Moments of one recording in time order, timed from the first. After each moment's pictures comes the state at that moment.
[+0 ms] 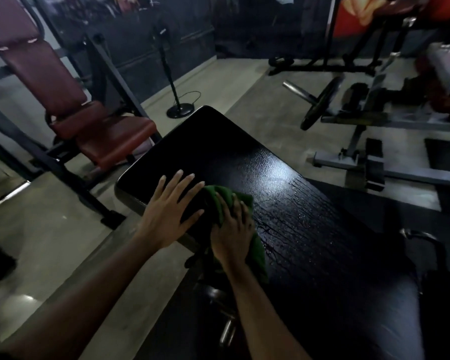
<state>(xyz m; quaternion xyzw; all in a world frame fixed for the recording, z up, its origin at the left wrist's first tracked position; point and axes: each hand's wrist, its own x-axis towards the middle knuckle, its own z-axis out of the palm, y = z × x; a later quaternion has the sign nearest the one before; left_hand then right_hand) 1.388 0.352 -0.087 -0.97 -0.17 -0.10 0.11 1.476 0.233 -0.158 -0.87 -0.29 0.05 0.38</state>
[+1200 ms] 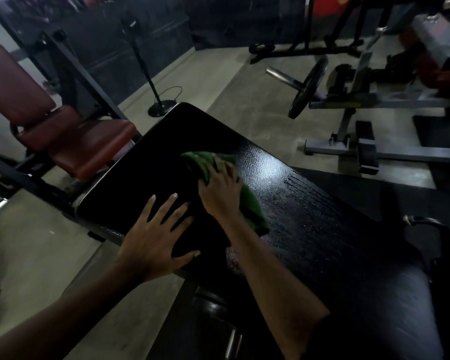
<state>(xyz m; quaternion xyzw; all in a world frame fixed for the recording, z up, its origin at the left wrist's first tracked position) 1.405 0.369 -0.110 -0.97 -0.08 0.04 0.23 1.570 0.313 -0.134 -0.85 -0.35 0.01 0.40</state>
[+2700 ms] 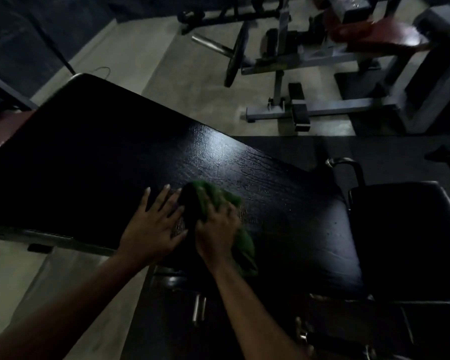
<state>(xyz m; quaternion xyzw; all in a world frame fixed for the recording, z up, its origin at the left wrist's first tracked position) 1.463 0.277 -0.175 -0.97 -0.01 0.10 0.21 1.522 0.155 -0.240 -0.93 -0.12 0.01 0.35</state>
